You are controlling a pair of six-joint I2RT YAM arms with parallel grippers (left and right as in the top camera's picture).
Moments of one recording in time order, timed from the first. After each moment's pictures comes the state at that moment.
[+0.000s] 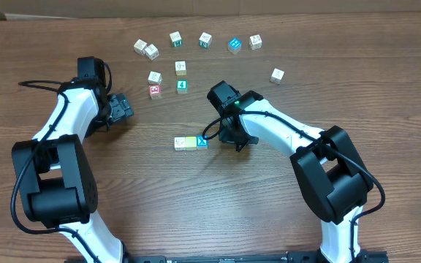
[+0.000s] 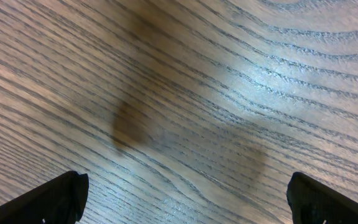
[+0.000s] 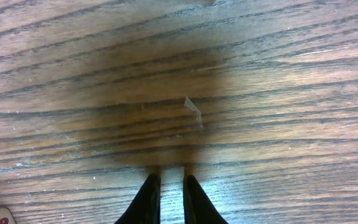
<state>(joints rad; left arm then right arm) 0.12 1.95 1.33 -0.73 -0.14 -0.41 0.60 2.07 1.43 -0.84 0.12 0.74</state>
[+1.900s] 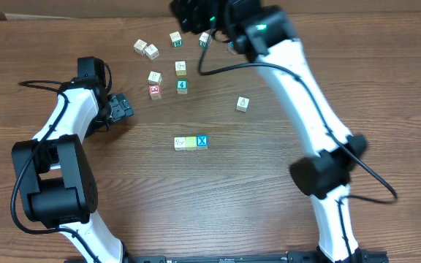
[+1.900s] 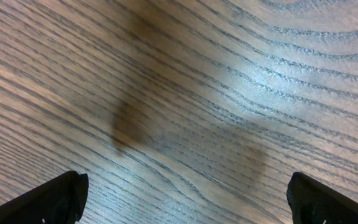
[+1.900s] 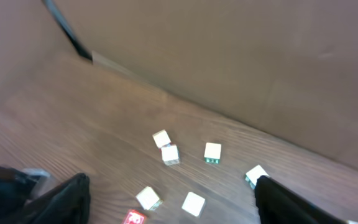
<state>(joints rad) 0.12 1.95 1.33 -0.73 -0.14 -0.41 0.52 2.29 2.53 -0.78 -0.12 0.11</state>
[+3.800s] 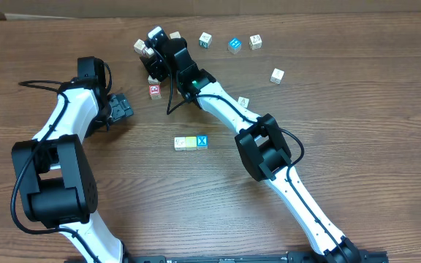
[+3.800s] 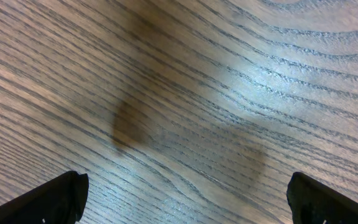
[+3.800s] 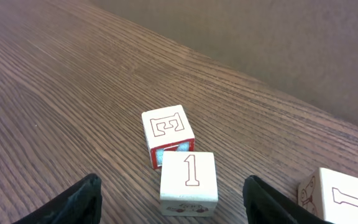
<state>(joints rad) 0.12 1.95 1.33 -0.73 -0.14 -0.41 0.63 2.91 2.53 -0.01 -0.05 -0.05</state>
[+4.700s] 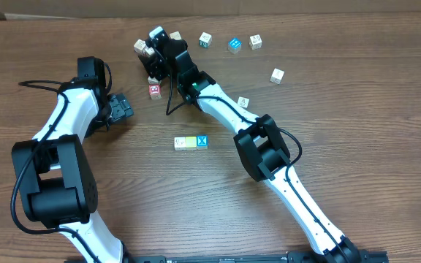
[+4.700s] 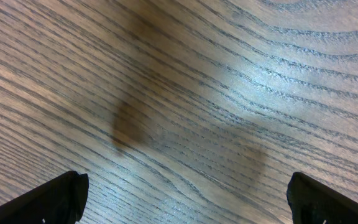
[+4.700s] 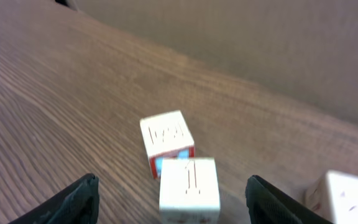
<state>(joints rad) 0.12 1.95 1.33 -0.73 -0.14 -0.41 0.63 2.94 2.53 0.06 -0.05 0.00</state>
